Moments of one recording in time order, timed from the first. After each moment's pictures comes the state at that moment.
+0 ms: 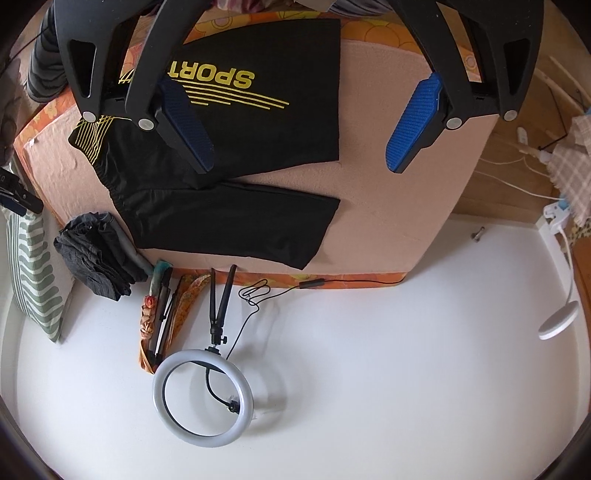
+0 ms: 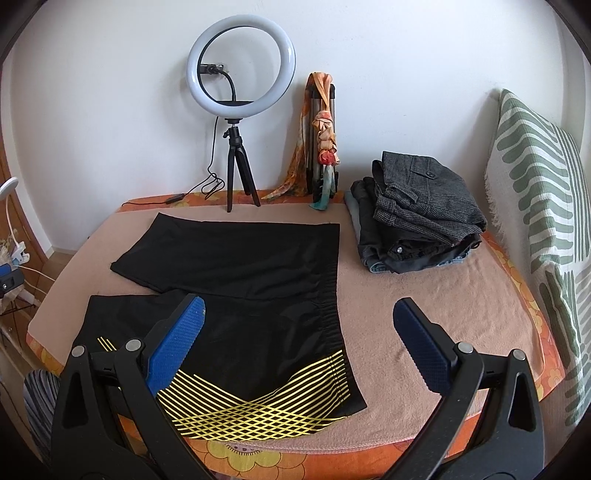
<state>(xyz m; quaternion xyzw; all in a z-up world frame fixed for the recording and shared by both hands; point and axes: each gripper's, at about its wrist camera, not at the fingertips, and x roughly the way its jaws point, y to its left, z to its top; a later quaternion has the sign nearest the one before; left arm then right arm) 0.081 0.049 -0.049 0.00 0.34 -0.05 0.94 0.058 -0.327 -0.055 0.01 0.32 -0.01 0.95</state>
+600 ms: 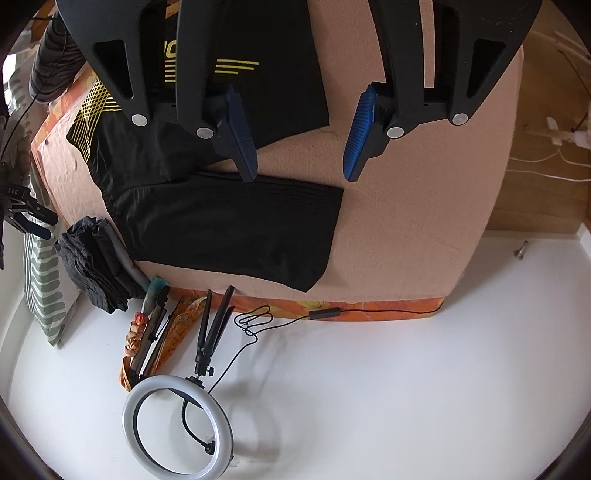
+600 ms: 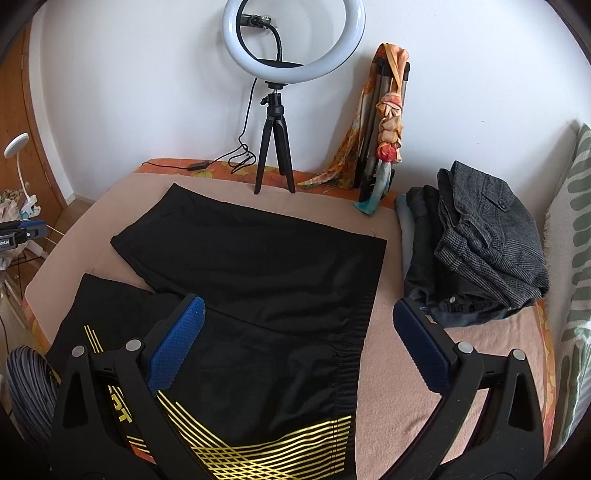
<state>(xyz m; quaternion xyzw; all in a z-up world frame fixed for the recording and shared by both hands) 0.205 0.091 -0.077 -0.03 0.42 -0.12 0.90 0.179 -0.313 -0.071 -0.06 0.38 0.08 0.92</state>
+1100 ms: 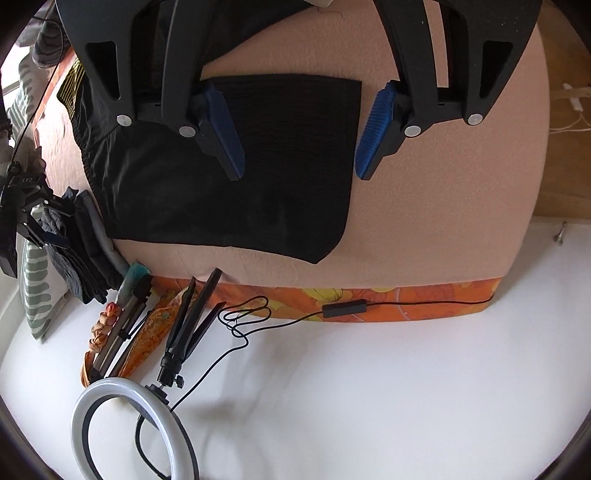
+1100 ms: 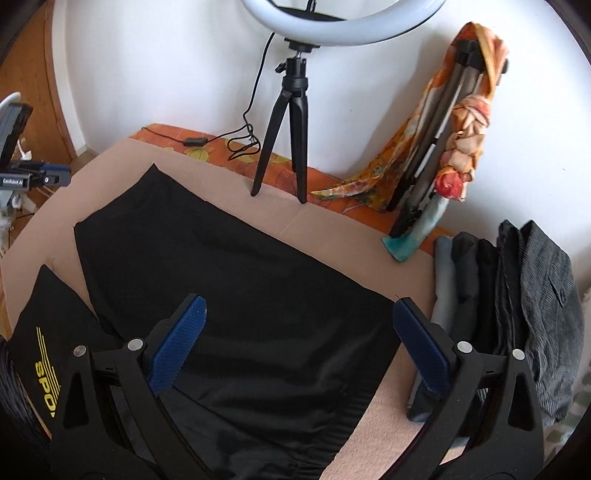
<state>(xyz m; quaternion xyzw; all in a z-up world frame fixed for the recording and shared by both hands) 0.350 0.065 -0.119 -0.03 0.46 -0.16 0.87 0.329 -0.301 -0.120 -0.14 0.42 0.15 0.88</state>
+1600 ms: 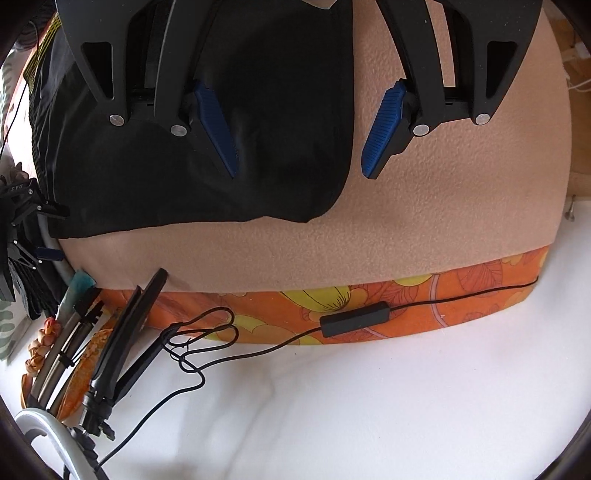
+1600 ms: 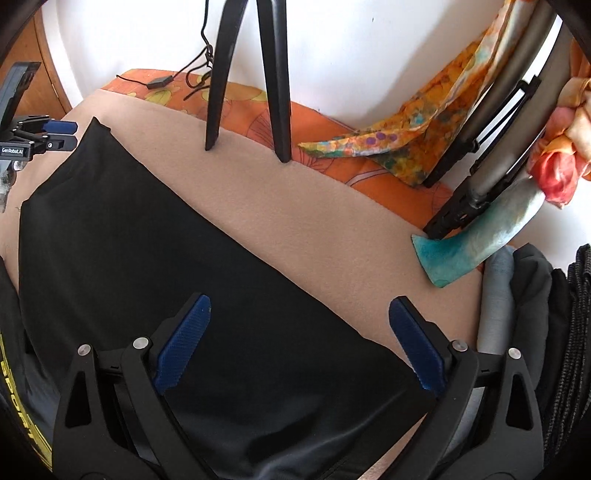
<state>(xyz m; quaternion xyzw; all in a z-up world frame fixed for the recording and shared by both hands) 0.448 0.035 -0.178 0.01 0.51 -0.15 0.85 0.446 -0.308 -0.206 -0.16 0.51 0.17 0.83</state>
